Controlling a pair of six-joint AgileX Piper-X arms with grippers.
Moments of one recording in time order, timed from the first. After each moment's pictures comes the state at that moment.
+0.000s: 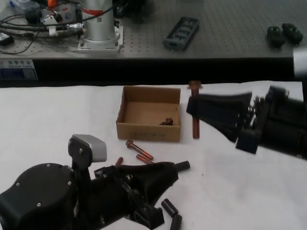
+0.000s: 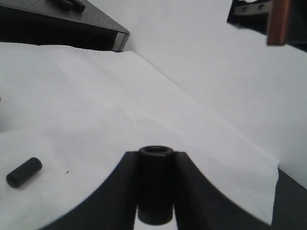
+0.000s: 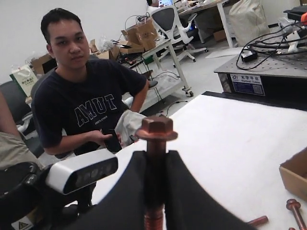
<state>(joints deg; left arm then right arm) -42.1 83.4 -16.8 -58.1 16.9 -27.0 37.5 62.6 -28.8 -26.2 -31.5 23.9</state>
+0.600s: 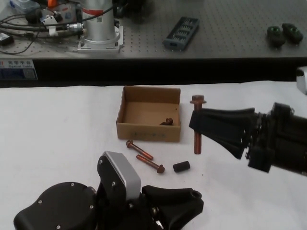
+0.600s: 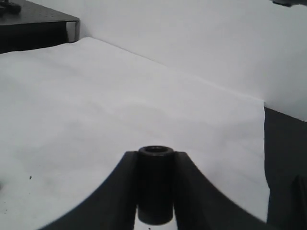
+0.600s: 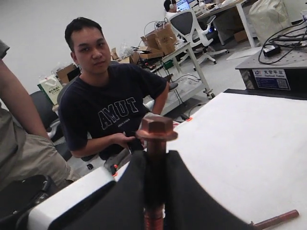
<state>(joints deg) -50.2 84.9 -16.8 -58.0 17.7 -10.7 37.2 62.6 -22.3 -36.8 -35.0 30.4</state>
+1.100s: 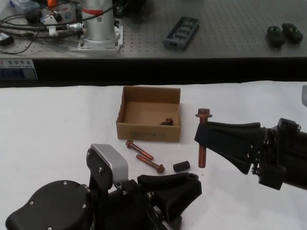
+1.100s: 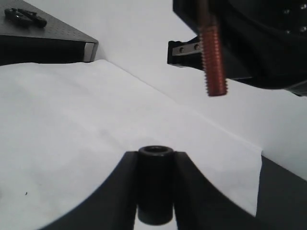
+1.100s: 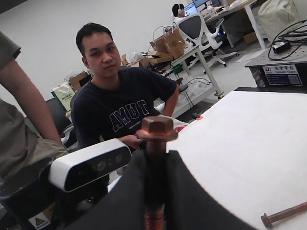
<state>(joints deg) -50.2 84.9 -16.8 -63.2 12.6 -20.8 36.6 62.6 -17.4 -44.2 -37.3 34.4</state>
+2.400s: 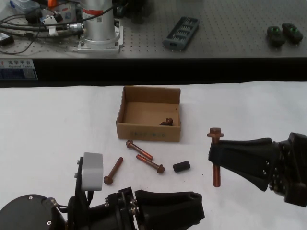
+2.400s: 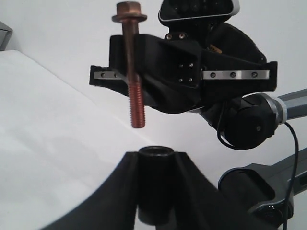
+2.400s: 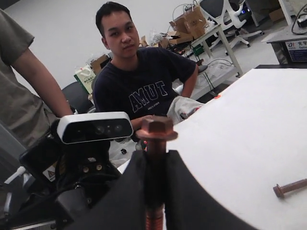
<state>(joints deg) -49.0 84.9 -12.0 -77.4 27.2 -35.3 31.4 62.4 -13.9 -47.2 -47.7 35.7</state>
